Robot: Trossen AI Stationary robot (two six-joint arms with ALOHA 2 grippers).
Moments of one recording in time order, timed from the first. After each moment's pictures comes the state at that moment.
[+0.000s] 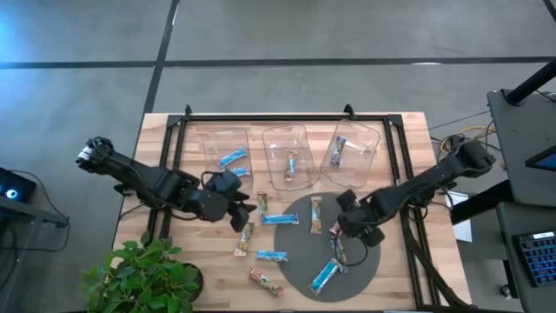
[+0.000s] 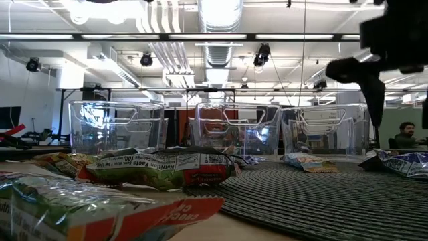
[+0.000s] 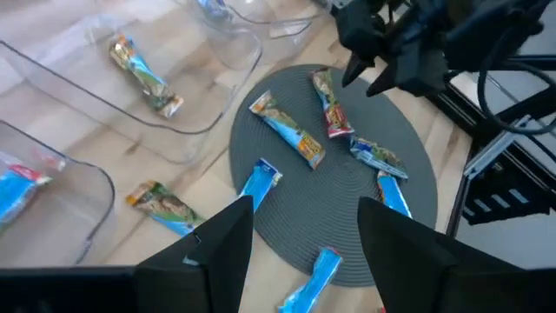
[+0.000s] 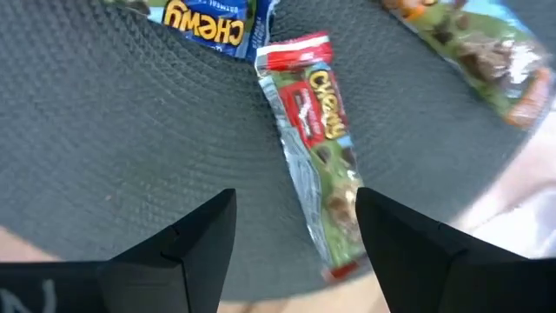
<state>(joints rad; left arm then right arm) -0.41 1.30 1.32 -0.79 -0.47 -1.01 0.42 1.41 0.85 -0.86 0.08 -0.14</state>
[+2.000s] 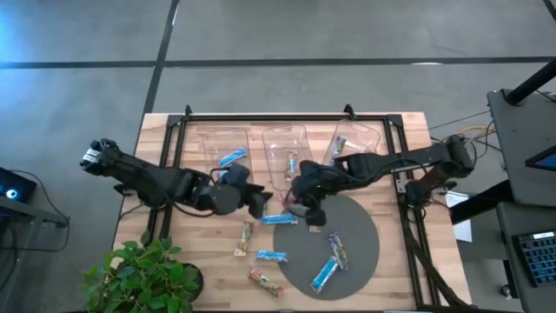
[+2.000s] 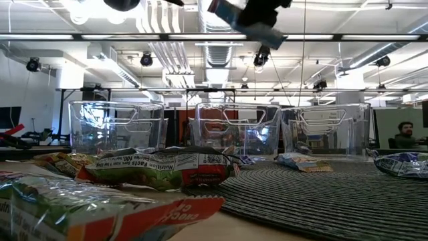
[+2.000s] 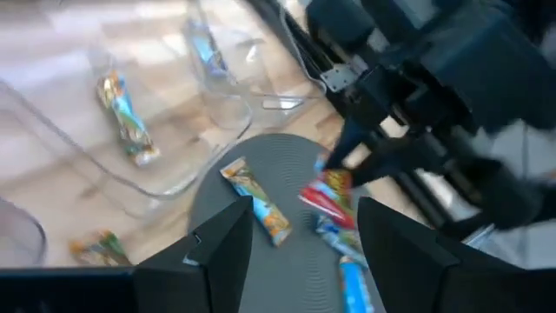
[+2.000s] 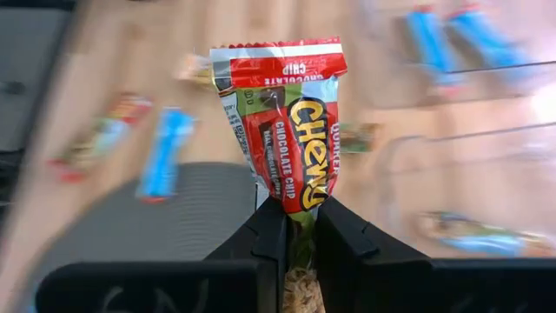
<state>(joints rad) -0.34 1.36 1.30 -0.56 -0.57 -1.12 0.13 1.61 1.45 -0.72 0.00 0.10</state>
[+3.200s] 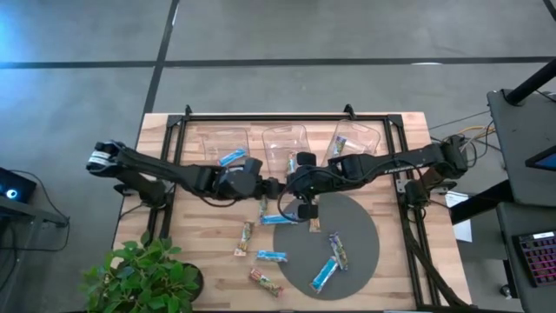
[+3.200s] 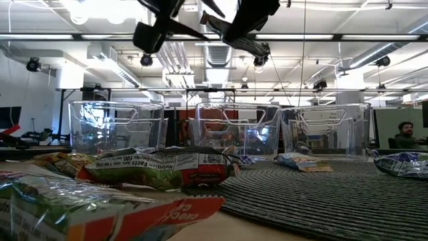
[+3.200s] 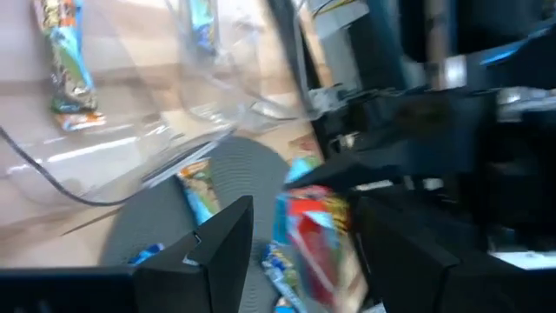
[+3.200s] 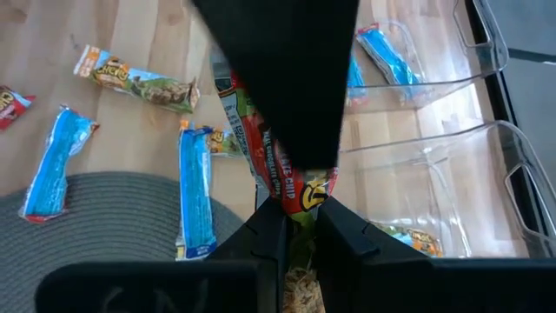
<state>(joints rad) -0.17 1.42 1.11 -0.15 -0.39 -1.31 0.13 1.67 1.51 -0.74 0.23 0.02</state>
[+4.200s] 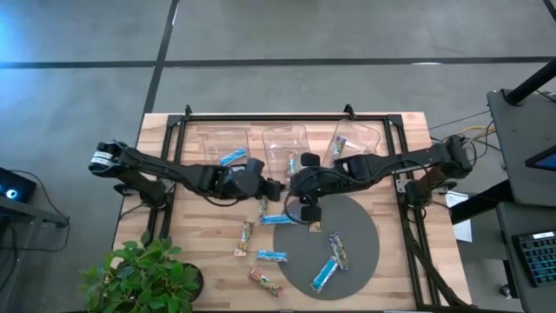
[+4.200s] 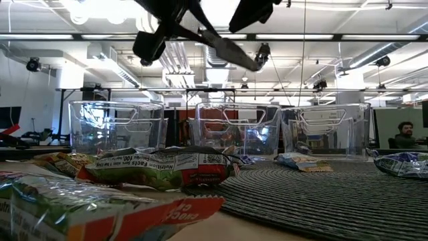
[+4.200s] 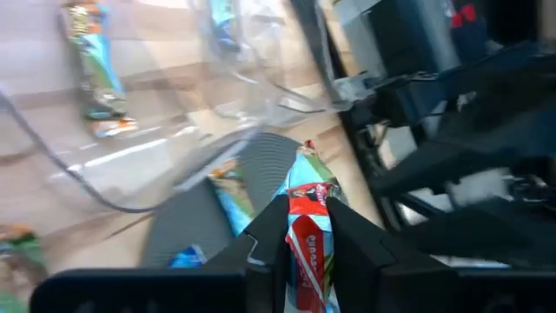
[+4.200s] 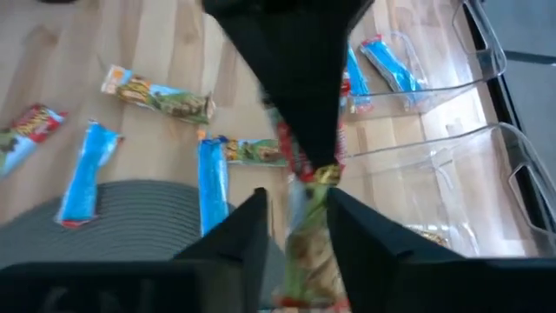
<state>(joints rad) -0.15 1.45 1.11 -0.19 -0.38 -1.25 0.16 1.63 1.51 -0.75 0.23 0.06</state>
